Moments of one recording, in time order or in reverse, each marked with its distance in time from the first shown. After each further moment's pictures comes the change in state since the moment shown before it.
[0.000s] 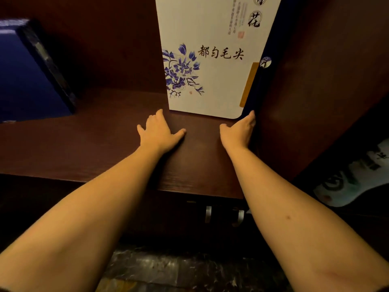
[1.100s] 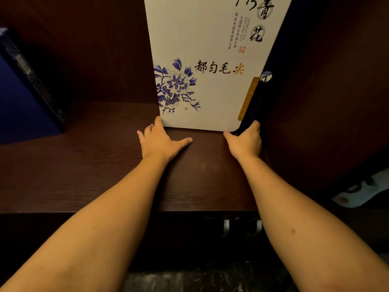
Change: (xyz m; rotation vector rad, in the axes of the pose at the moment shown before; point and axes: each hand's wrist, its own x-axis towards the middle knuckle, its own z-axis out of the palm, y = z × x) left_hand 0.018 -0.015 -0.008 -0.192 0.043 0.070; right_hand -0.003 -0.002 0.004 -0.228 0.114 -0.040
